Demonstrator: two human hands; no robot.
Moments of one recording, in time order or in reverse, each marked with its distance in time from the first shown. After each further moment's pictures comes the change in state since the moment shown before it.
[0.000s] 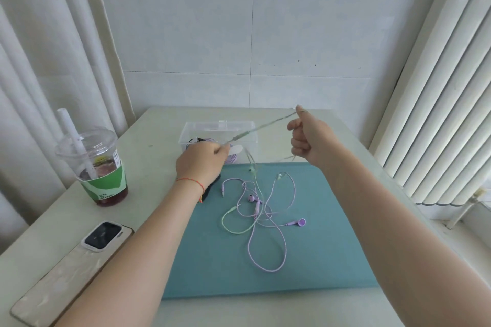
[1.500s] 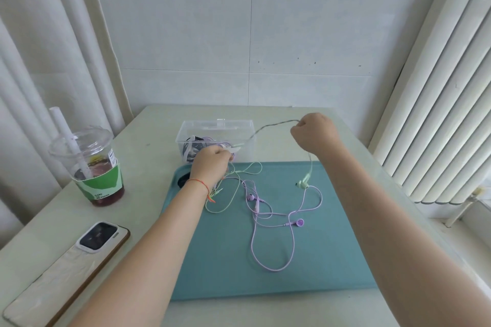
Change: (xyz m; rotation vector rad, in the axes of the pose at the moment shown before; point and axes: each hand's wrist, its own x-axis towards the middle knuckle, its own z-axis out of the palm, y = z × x) left_hand -0.003 0.017 0.018 -0.579 -0.169 -0.300; right_hand 0.002 -0.004 -0.006 -1.104 0.264 -0.297
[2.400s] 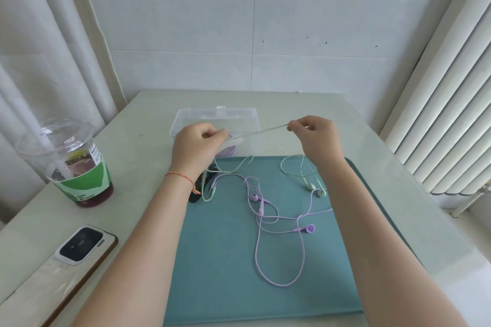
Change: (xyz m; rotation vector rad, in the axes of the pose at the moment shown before) left_hand 0.028 -0.006 -0.018 0.105 0.164 0.259; right_hand 0.006 0.015 0.047 0.532 0.073 -0.017
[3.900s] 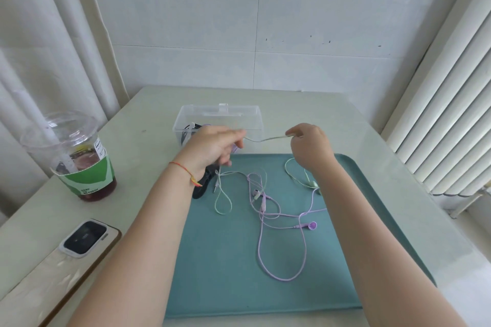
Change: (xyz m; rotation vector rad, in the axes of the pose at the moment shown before) left_hand -0.009 0.018 -0.004 -0.368 -0.435 -0.158; right_hand -0.005 0.003 0.016 -0.309 -0.147 0.070
